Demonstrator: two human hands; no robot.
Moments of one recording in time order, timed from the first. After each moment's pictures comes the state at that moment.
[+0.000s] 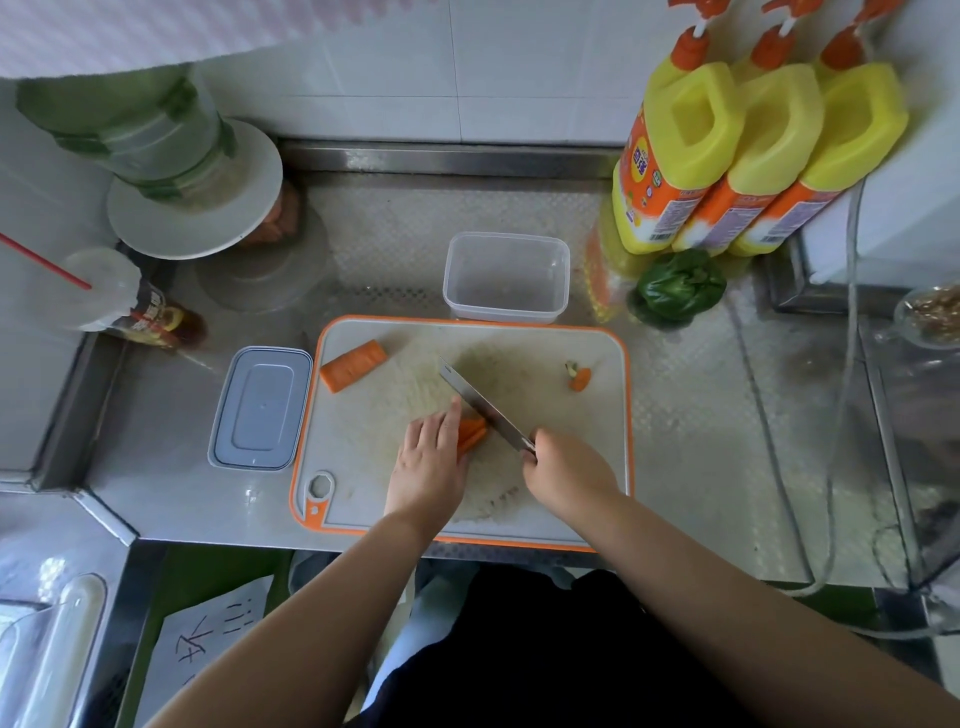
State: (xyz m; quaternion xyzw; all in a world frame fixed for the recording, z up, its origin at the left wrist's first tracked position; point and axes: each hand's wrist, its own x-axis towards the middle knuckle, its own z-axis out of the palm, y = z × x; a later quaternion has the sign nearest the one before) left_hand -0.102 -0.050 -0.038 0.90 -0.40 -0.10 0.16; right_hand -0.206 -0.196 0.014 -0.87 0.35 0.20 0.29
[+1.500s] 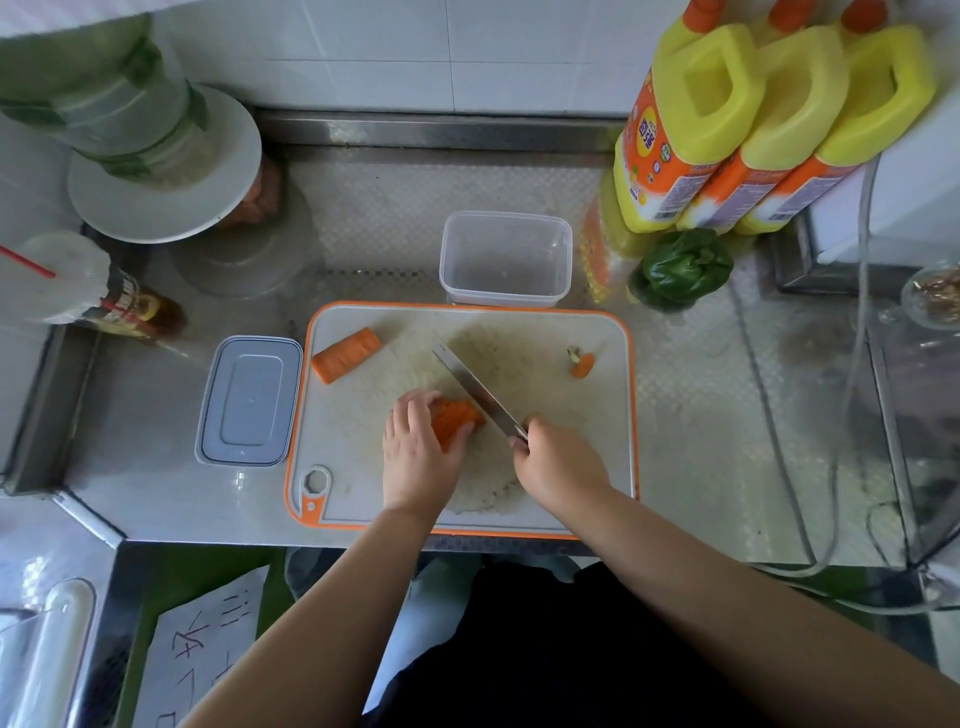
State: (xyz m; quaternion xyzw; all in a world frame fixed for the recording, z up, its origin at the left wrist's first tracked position) left_hand -0.095 -0.054 -0.035 0.90 -0.26 -0.12 0.33; right_hand -0.195 -0.182 0.017 -0.86 0.37 0.19 0.30
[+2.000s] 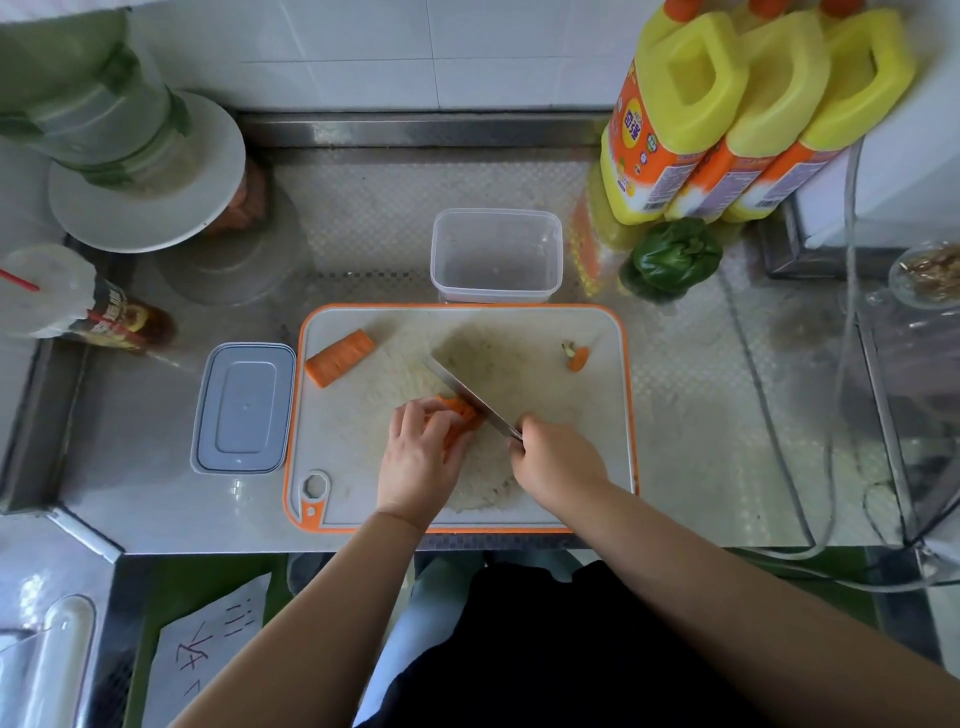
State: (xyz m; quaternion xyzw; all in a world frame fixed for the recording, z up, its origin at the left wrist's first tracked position) left_hand -0.089 -0.045 -0.041 0.86 -0.40 -0.05 0.30; right_hand -0.197 -0.179 0.015 -0.87 0.36 0.19 0.28
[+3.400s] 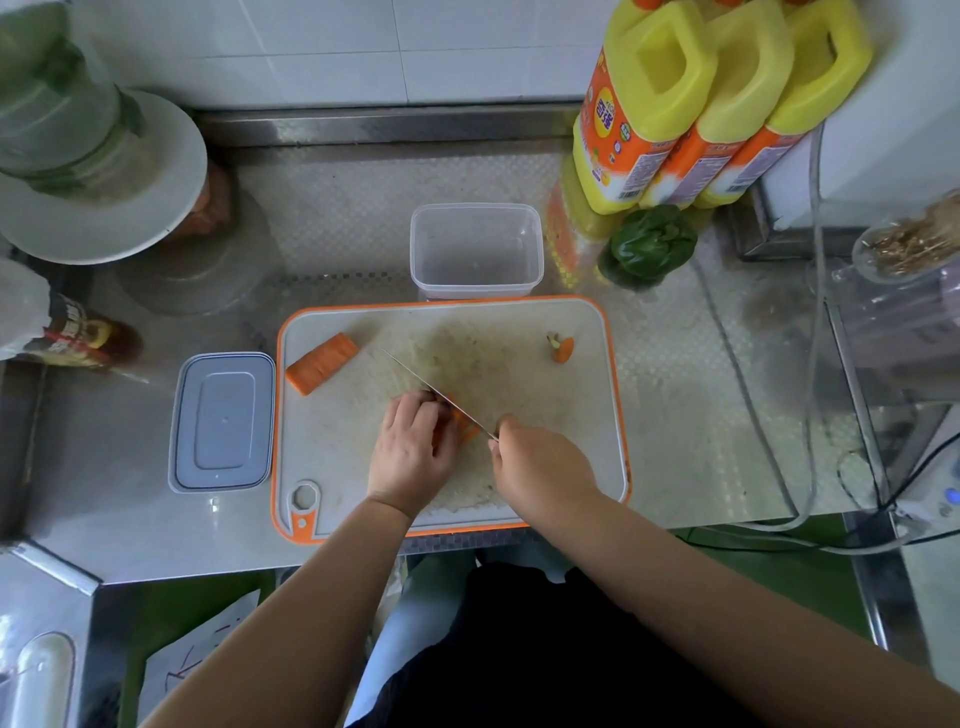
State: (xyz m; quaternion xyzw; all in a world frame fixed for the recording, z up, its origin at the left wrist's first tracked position) left_hand -0.072 -0.052 -0.055 0.82 -0.46 -0.05 0.33; right_hand -0.193 -0.156 0.039 -0.89 0.36 0.17 0.24
